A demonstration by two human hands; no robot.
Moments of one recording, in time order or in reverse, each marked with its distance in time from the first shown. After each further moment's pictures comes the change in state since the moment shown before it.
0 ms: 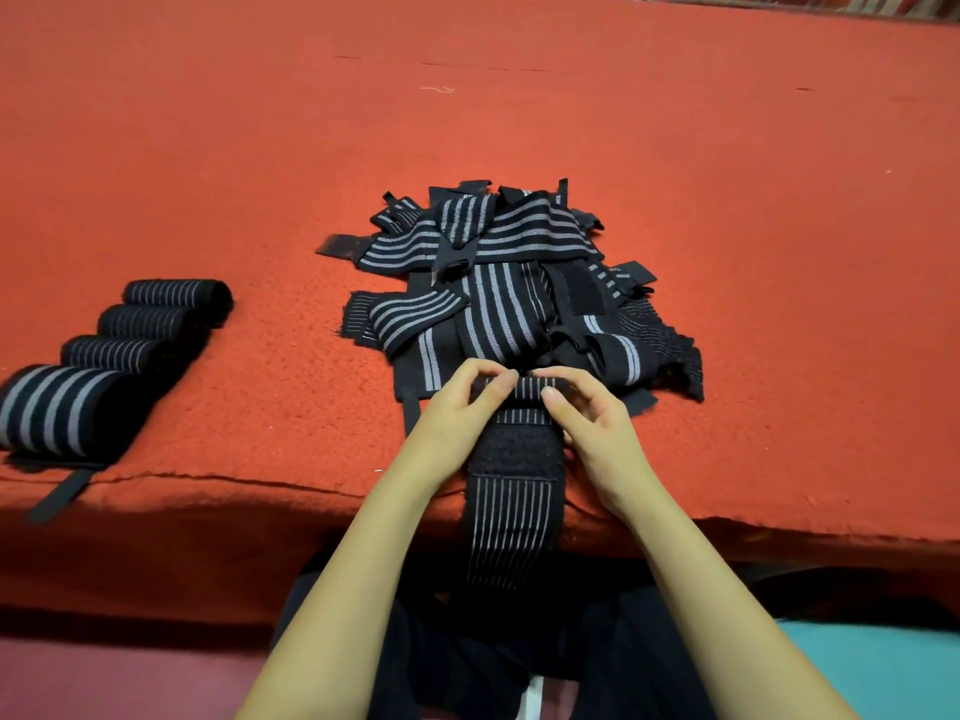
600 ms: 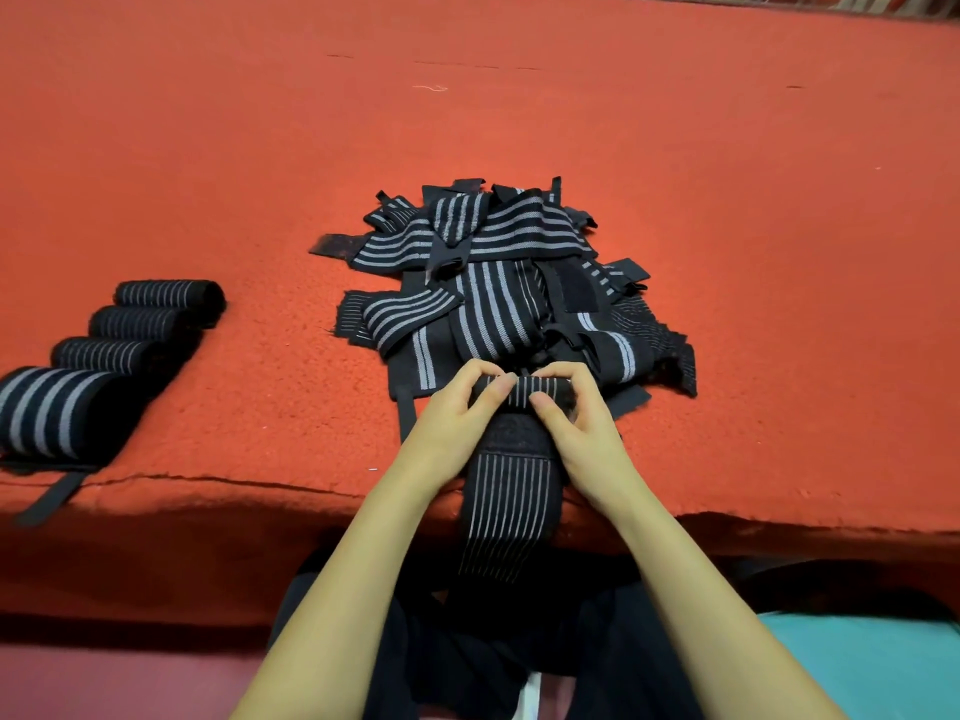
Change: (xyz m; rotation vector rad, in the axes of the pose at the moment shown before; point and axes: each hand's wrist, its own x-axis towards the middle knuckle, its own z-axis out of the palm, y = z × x) left_hand -0.002 -0.001 0.003 0.134 -0.003 0.053; right_hand 0.000 0.003 0.004 -0.228 0.012 -0.096
